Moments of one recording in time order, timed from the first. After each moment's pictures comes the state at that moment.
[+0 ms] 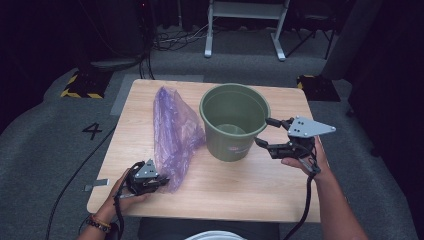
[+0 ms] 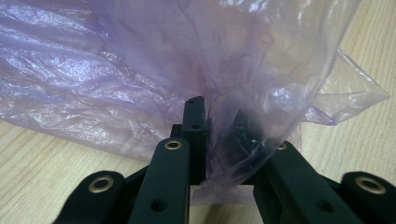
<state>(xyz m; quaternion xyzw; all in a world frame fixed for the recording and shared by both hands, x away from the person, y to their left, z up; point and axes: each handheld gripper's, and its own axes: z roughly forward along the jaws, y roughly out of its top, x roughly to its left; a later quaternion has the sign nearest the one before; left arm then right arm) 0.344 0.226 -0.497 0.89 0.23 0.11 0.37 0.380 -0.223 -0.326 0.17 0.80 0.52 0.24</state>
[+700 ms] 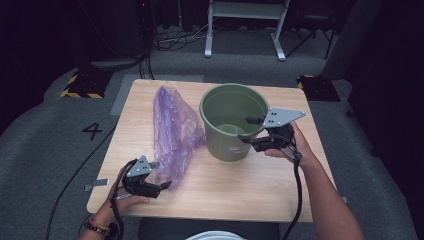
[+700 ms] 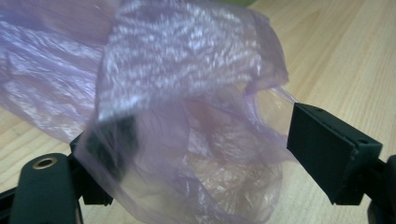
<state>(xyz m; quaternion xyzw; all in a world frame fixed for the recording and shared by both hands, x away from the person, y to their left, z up) 0.338 0.233 -0.482 0.84 0.29 0.13 0.44 0.412 -0.183 -0.329 0.13 0.85 0.47 0.20</state>
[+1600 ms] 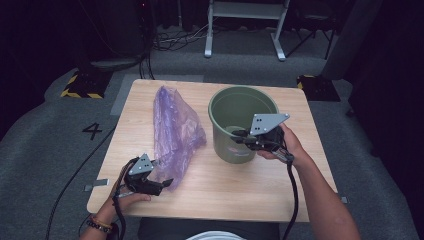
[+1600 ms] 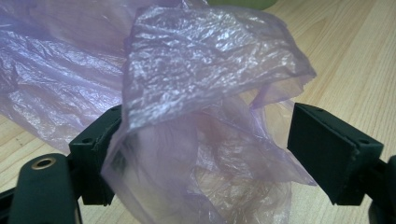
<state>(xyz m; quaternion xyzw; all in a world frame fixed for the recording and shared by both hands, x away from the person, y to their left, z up) 0.344 0.226 -0.484 0.84 0.29 0.14 0.44 0.404 -0.159 -0.329 0.05 0.89 0.42 0.18</state>
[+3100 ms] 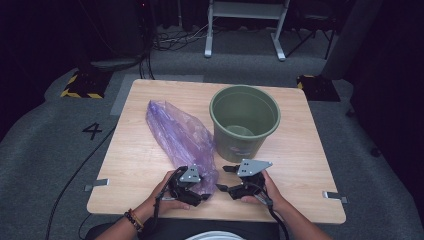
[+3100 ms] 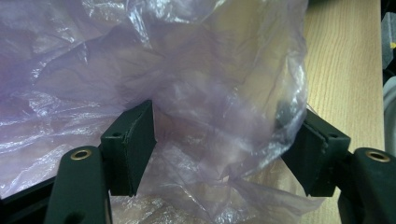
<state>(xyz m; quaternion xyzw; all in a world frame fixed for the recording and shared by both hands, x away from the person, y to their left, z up) 0.341 0.107 -0.502 0.89 0.19 0.05 0.40 0.350 -0.138 -0.472 0.16 0.86 0.49 0.09</state>
